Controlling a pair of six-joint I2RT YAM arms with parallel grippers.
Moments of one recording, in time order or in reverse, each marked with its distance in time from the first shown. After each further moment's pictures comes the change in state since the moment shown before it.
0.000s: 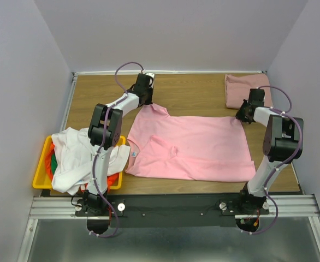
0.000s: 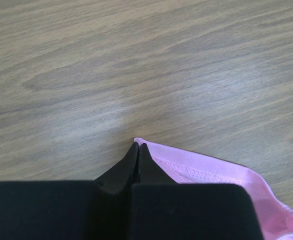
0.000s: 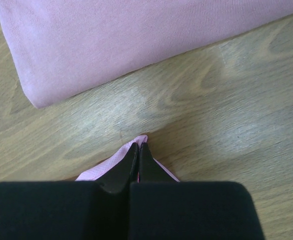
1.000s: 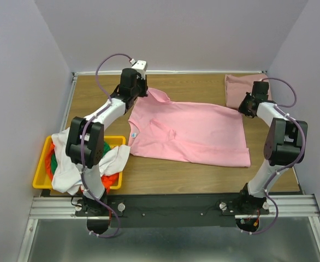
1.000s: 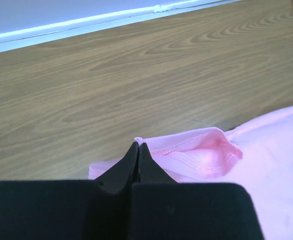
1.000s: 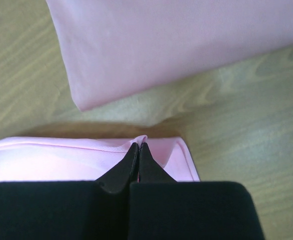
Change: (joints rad) left arm 0.029 -0.383 -0.305 0.273 0.133 -0.003; right arm 0.000 -0.051 0.108 -0.103 0.000 -0.015
